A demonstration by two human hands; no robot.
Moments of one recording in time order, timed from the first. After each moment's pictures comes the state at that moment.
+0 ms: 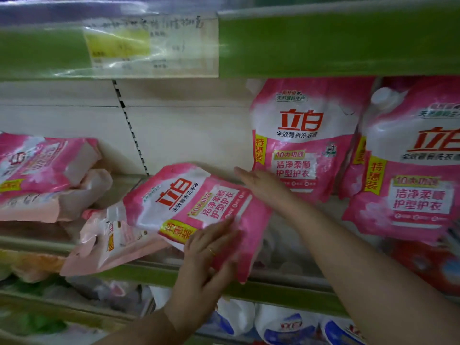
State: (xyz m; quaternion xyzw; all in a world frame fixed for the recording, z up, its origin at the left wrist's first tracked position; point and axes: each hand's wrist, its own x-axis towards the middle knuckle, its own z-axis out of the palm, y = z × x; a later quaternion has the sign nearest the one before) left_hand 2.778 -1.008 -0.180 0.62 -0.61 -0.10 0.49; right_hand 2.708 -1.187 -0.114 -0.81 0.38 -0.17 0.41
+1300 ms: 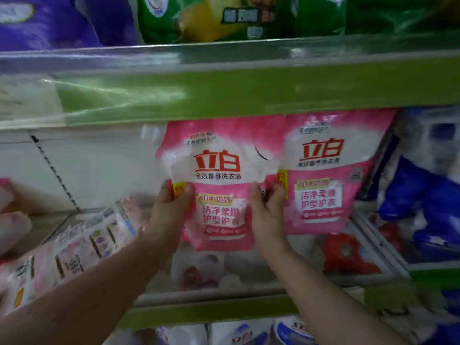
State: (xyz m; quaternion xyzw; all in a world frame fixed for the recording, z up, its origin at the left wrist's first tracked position) left_hand 2.741 -1.125 -0.107 0.57 -0.37 -0.34 0.65; right_hand 2.595 -1.165 -0.125 -0.52 0.32 -0.59 0.53
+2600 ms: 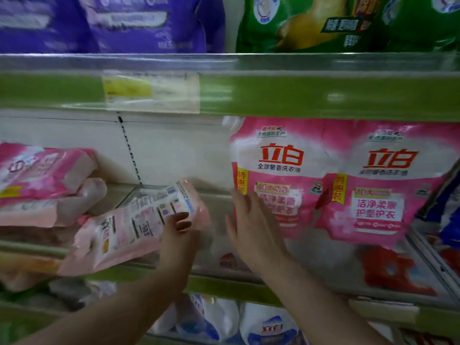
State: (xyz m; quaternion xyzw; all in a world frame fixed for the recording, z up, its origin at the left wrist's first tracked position) left_hand 2.780 -1.044 -0.145 0.67 -0.20 -0.30 0.66; right_hand 2.657 -1.100 -0.109 -0.89 0.36 -0.26 0.08
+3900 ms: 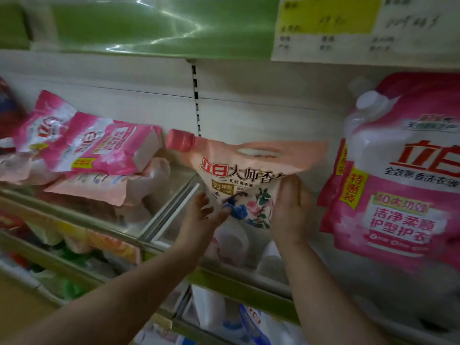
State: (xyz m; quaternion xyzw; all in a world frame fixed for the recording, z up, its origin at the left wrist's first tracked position) left_hand 2.910 -1.026 -0.172 0.65 -0.27 -0.28 0.65; right_hand 2.808 -1.120 -0.148 -0.55 0.27 -0.61 0.50
